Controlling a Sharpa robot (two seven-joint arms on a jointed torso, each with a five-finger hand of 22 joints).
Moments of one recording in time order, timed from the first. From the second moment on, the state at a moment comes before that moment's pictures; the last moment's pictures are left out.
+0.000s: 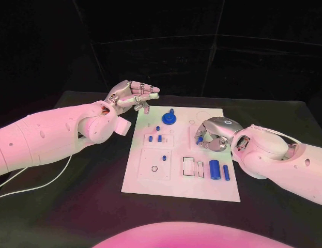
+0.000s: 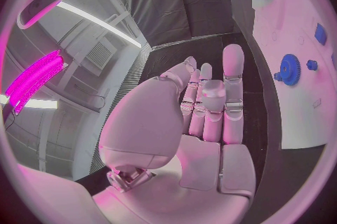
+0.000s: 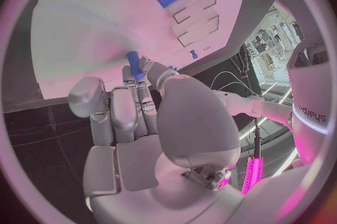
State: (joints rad) left arm 1.16 -0.83 -0.04 1.37 -0.16 -0.10 0.45; left_hand 1.40 -0.06 0.29 0.02 0.08 1.05 0.16 0.10 0.13 1.11 0.09 0.24 0.13 1.32 0.01 1.20 0.85 0.16 1.26 0.10 0.65 0.79; right arm 1.06 -0.78 0.00 1.58 -1.70 -0.23 -0.22; right_hand 1.38 -0.08 0.43 -0.06 0.10 1.03 0.16 0.10 0.08 1.09 0.09 0.24 0.07 1.47 0.01 1.27 1.06 0.12 1.34 0.11 1.23 0.98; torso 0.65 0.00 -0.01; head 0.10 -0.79
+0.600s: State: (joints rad) left arm 1.16 -0.83 -0.04 1.37 -0.16 -0.10 0.44; left_hand 1.40 -0.06 0.29 0.02 0.08 1.05 0.16 0.10 0.13 1.11 0.09 0.24 0.13 1.32 0.01 1.20 0.85 0.16 1.26 0.10 0.65 0.79; right arm 1.06 -0.80 0.00 1.62 -1.72 -0.26 -0.22; right_hand 1.41 -0.06 0.47 -0.09 0.08 1.07 0.15 0.12 0.08 1.13 0.09 0.25 0.09 1.47 -0.01 1.28 1.06 0.12 1.37 0.09 1.27 1.05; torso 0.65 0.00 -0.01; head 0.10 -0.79
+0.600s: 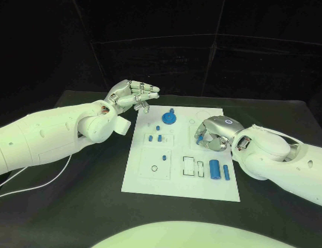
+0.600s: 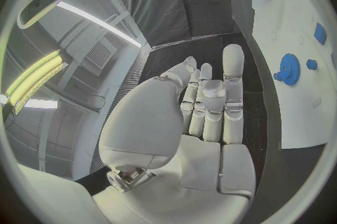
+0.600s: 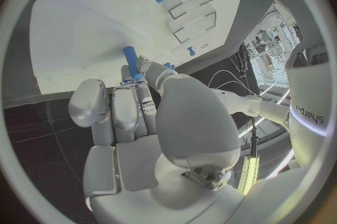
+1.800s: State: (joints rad) left arm 1.16 -0.82 -0.04 1.36 -0.16 -0.10 0.44; left_hand 1.40 -0.06 0.29 0.02 0.08 1.05 0.16 0.10 0.13 1.11 0.09 0.24 0.13 1.32 0.01 1.20 0.85 0.16 1.26 0.10 0.65 0.79; right arm 1.03 -0.61 -0.01 1.70 -1.67 -0.32 -0.14; right_hand 1.42 -0.06 0.48 -0.10 0.08 1.07 0.15 0.12 0.08 1.14 0.10 0.25 0.09 1.47 -0.01 1.28 1.06 0.12 1.37 0.09 1.28 1.06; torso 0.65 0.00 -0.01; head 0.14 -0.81
